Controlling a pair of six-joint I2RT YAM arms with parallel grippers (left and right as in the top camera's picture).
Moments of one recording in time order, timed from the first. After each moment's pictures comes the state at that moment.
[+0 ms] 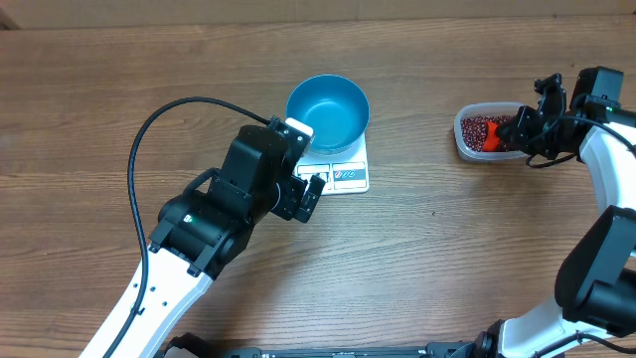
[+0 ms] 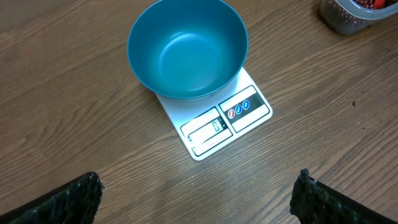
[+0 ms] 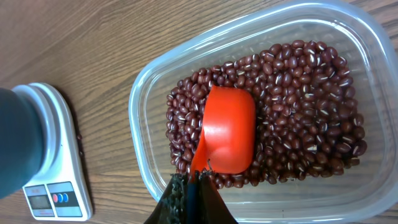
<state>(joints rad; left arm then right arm) -0.55 1.20 1.17 -0.79 -0.08 -0.02 -0.34 1.81 1.35 -0.75 -0.48 0.04</state>
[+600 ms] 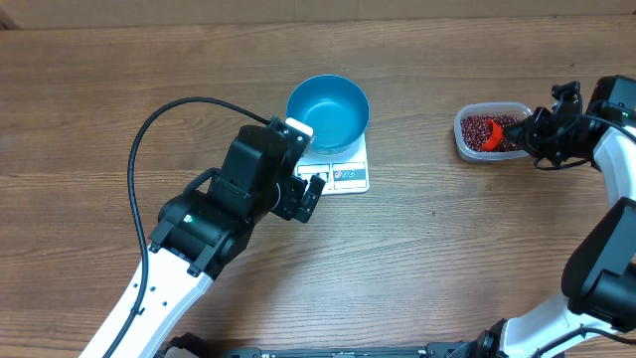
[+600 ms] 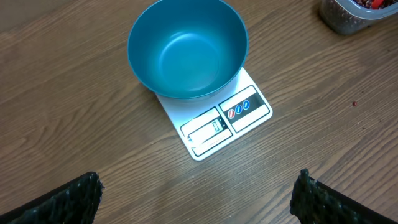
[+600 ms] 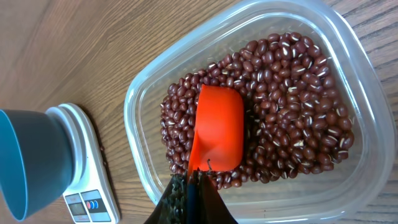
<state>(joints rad) -0.55 1.20 1.17 -0.79 -0.08 -0.02 -0.42 1.85 1.35 -0.74 -0.60 0.11</state>
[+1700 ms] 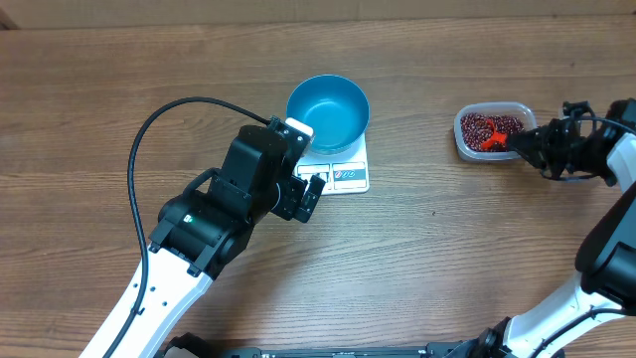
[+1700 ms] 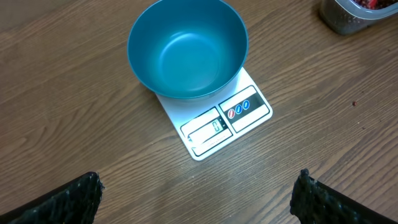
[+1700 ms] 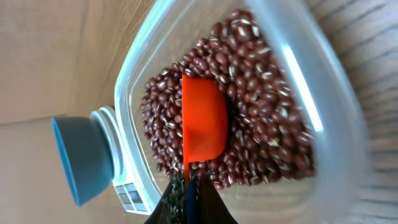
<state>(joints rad) -0.55 1.20 1.17 -0.79 -0.08 -0.02 -0.54 1.98 1.34 -0.75 -0.85 0.12</state>
